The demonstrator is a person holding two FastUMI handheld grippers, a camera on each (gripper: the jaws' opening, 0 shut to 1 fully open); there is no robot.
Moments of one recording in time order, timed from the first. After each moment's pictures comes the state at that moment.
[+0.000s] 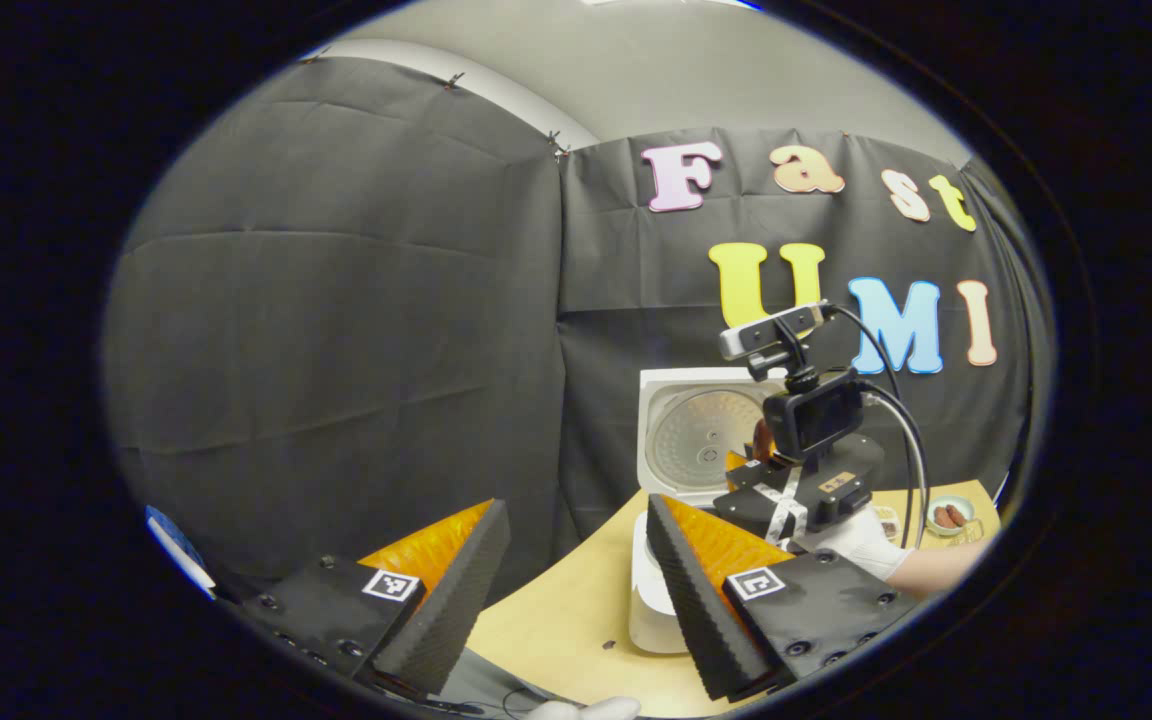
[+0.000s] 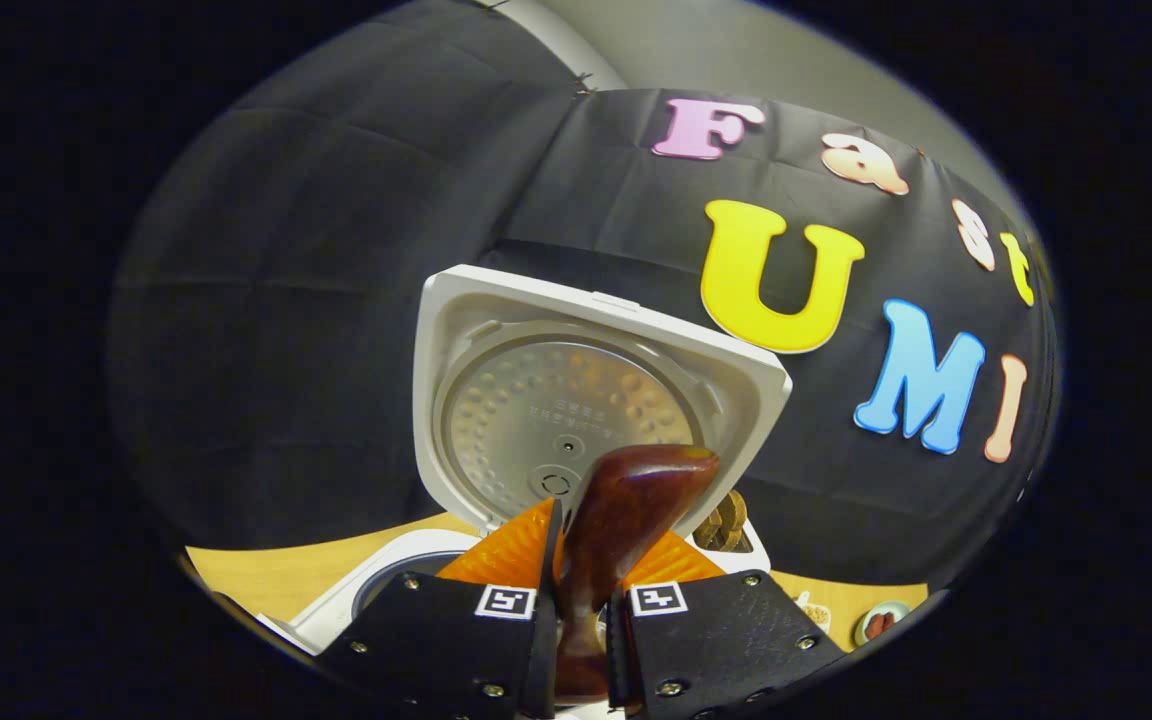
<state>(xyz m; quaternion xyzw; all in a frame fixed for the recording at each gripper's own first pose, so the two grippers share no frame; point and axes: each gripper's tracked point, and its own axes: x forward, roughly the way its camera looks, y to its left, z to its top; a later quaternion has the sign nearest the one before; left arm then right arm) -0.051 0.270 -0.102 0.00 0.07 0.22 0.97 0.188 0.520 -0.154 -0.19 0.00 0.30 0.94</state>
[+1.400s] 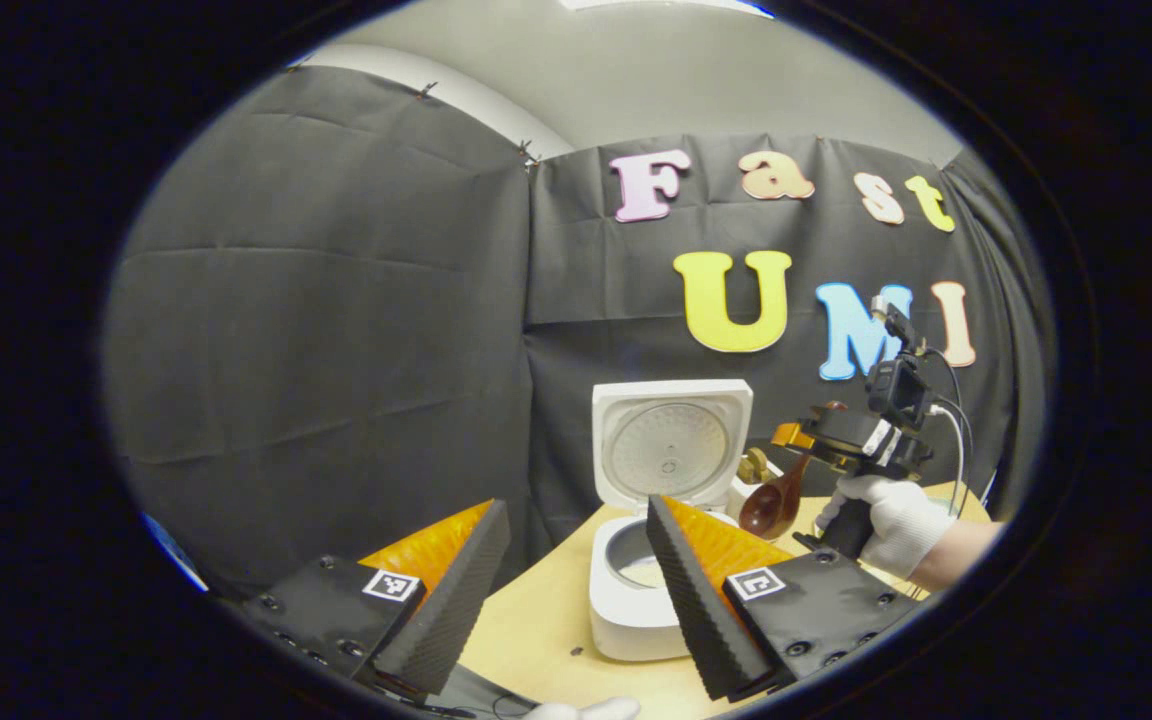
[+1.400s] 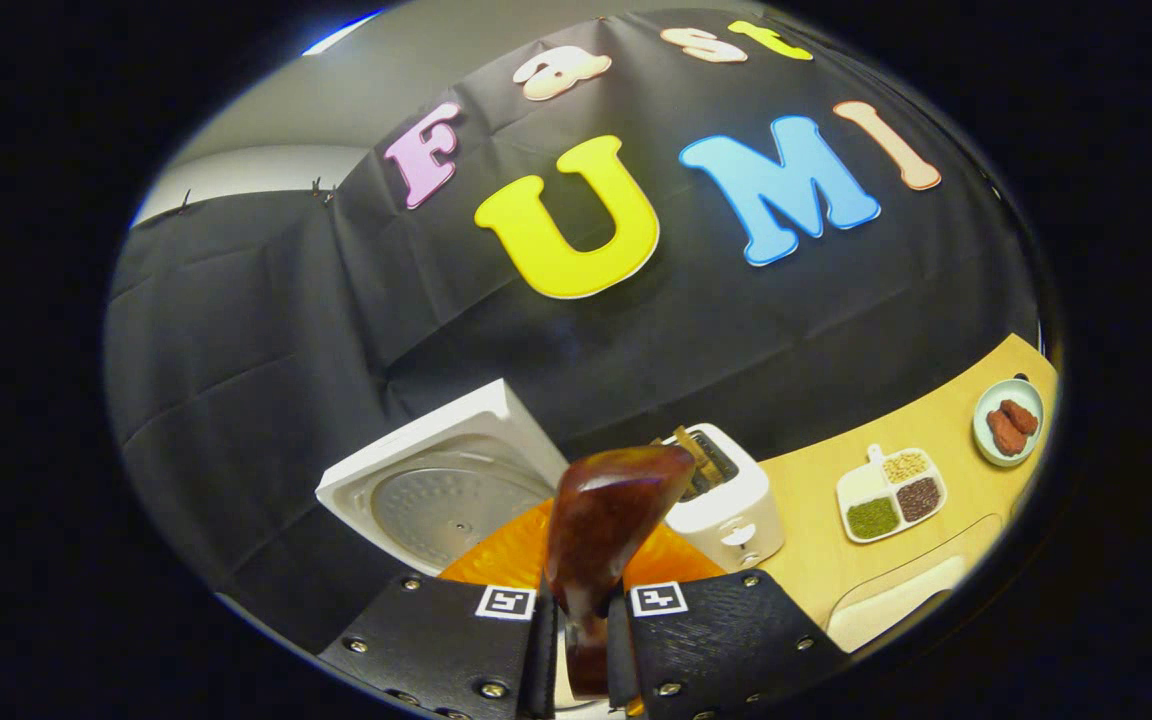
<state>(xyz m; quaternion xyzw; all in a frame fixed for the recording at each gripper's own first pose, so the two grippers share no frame) -0.028 0.222 -0.085 0.01 0.05 0.18 0.98 0.231 0.389 -0.104 0.23 0.12 0.26 0.93</state>
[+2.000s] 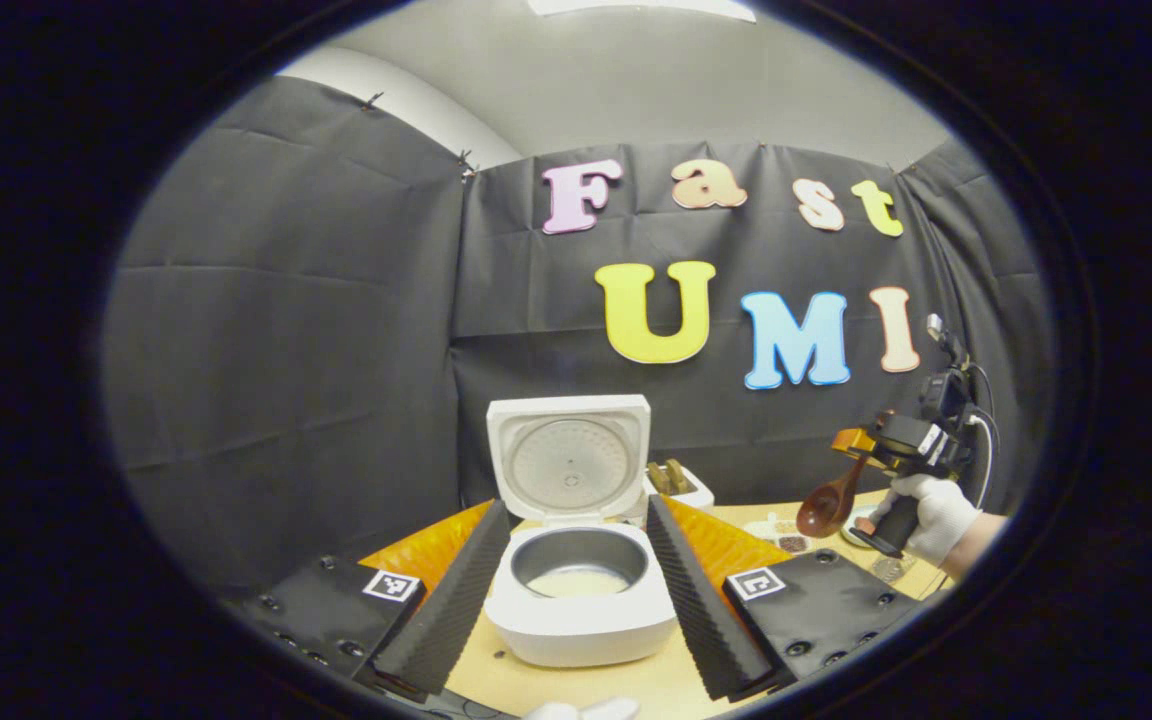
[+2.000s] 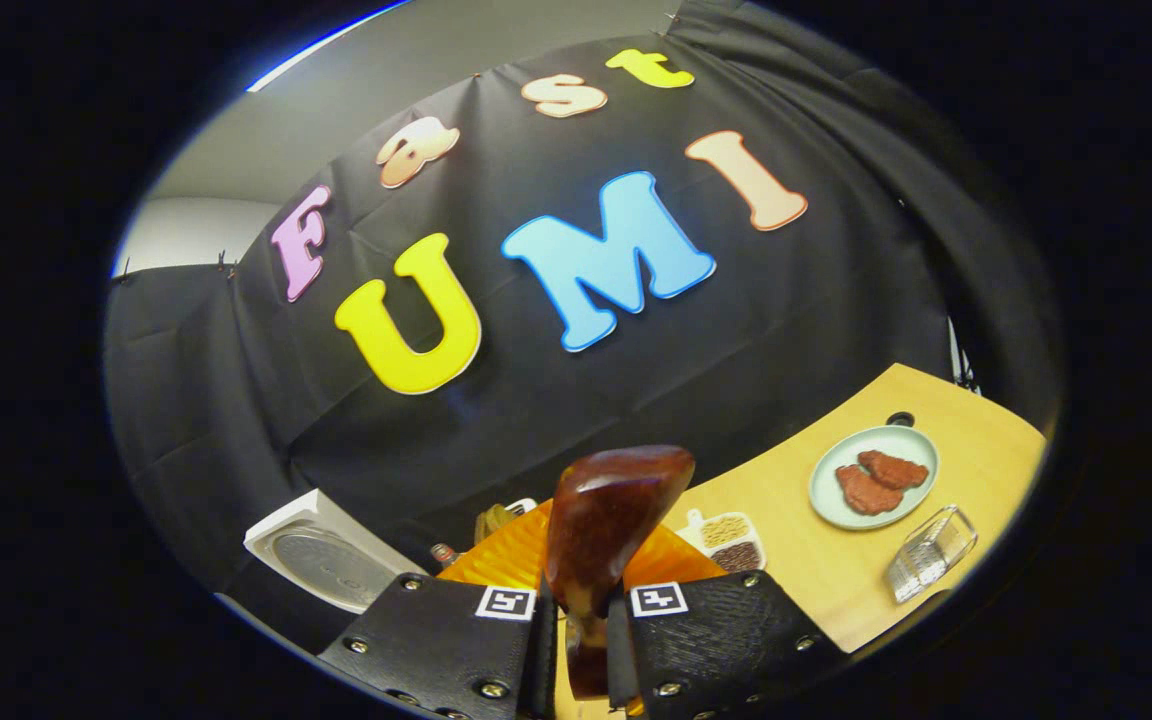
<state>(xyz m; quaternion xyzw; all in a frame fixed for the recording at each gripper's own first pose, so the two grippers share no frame) 0.000 0.110 -0.073 0.01 0.04 0.10 0.99 0.268 0.137 -0.115 0.26 0.08 0.11 0.96</state>
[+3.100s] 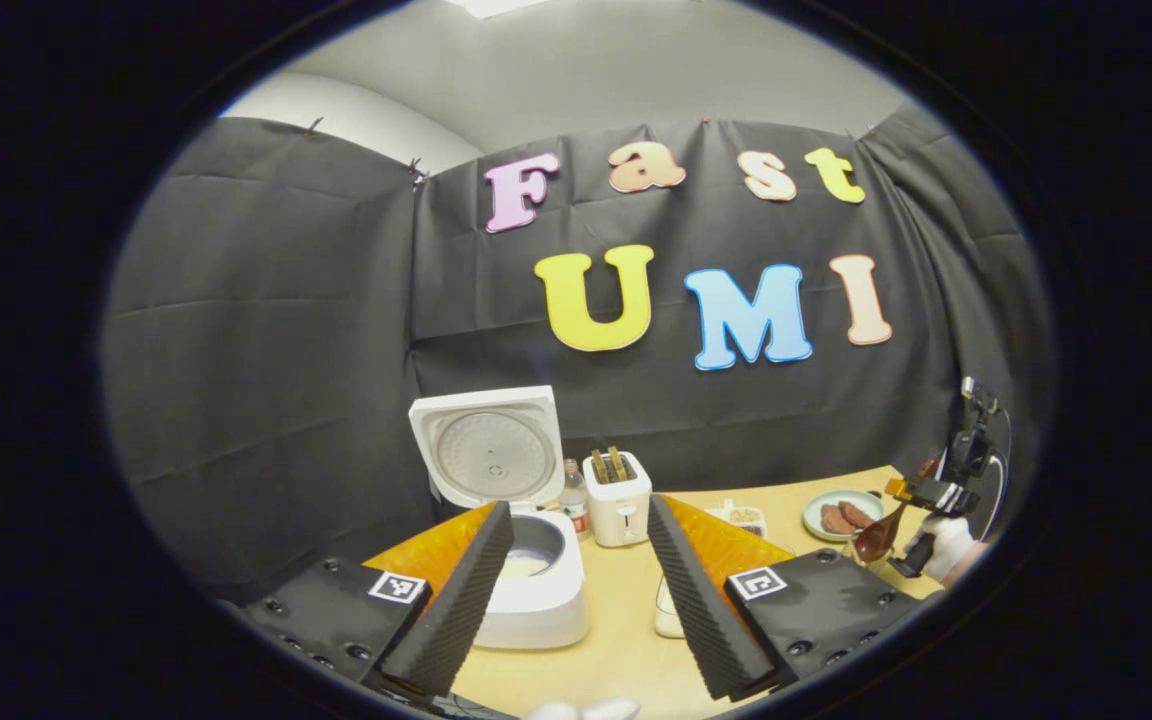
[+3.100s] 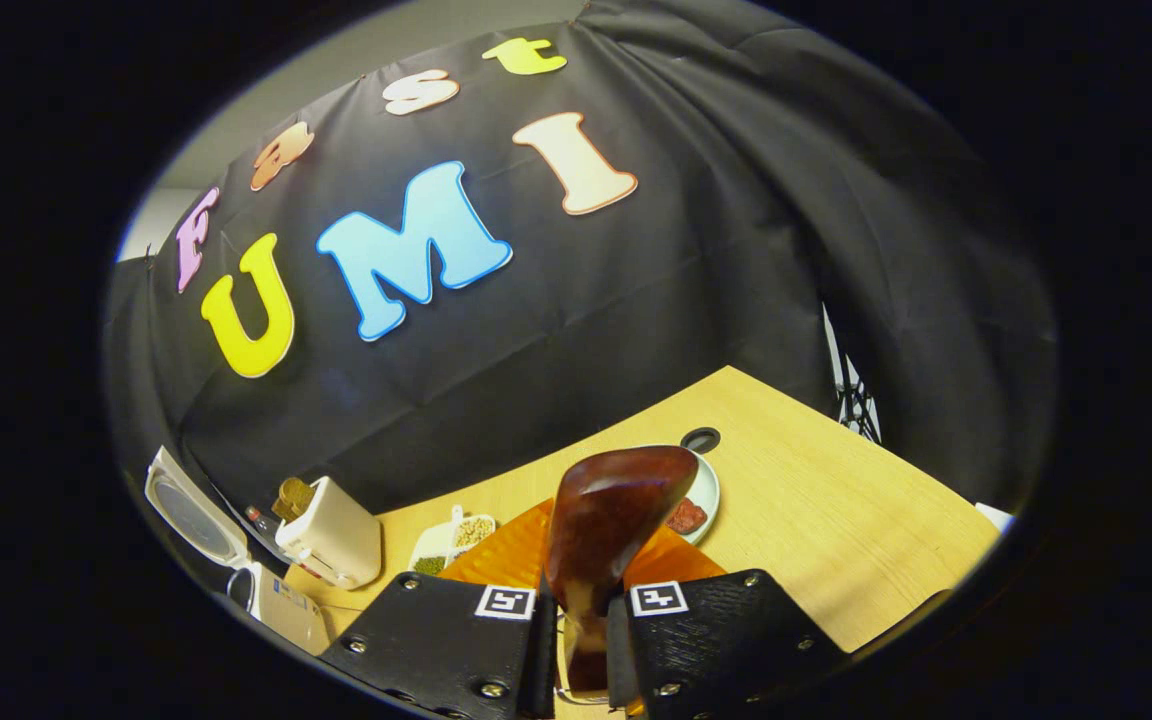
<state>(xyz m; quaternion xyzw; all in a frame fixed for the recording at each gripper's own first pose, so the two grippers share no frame) 0.003 -0.024 -0.077 0.06 0.07 0.10 0.99 0.300 -0.087 -0.271 0.22 0.15 0.00 0.97</state>
